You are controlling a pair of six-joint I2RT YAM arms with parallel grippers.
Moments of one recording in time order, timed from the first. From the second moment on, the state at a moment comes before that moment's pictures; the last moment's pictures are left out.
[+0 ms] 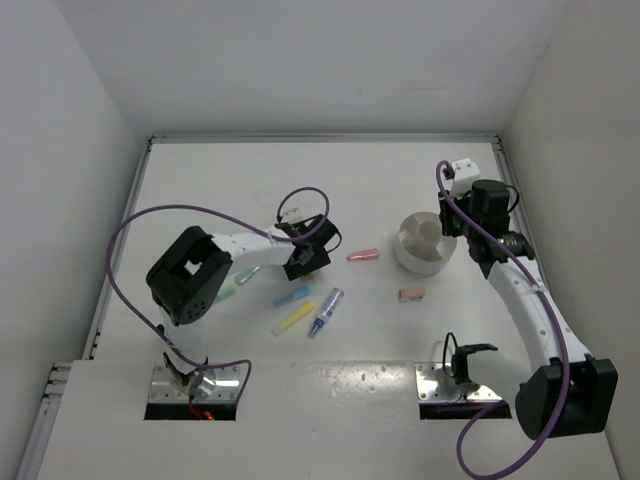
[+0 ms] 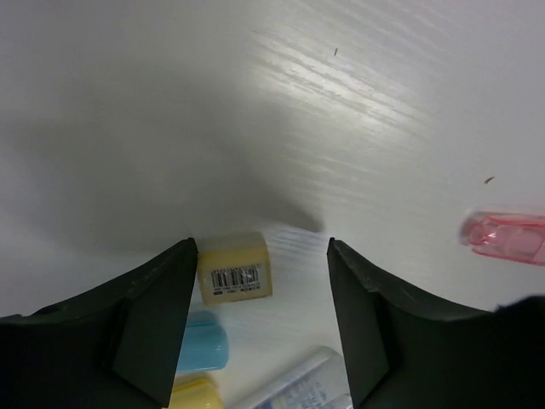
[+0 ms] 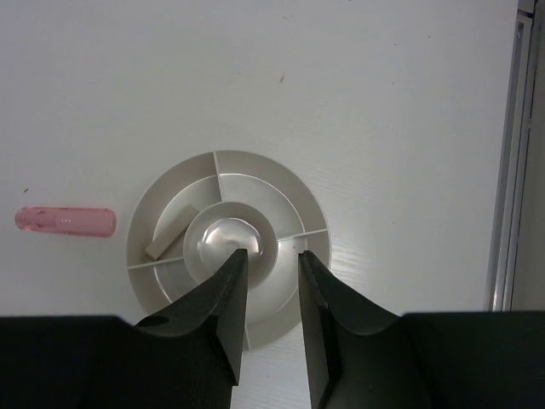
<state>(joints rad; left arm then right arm) -0.78 1.83 1.13 -0.49 -0.36 -1.17 0.07 1.07 0.82 -0.31 -0.03 -0.20</state>
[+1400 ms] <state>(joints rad) -0.83 1.91 1.45 -0.48 -0.22 -0.73 0.07 1.05 0.82 -0.31 -0.03 -0.20</state>
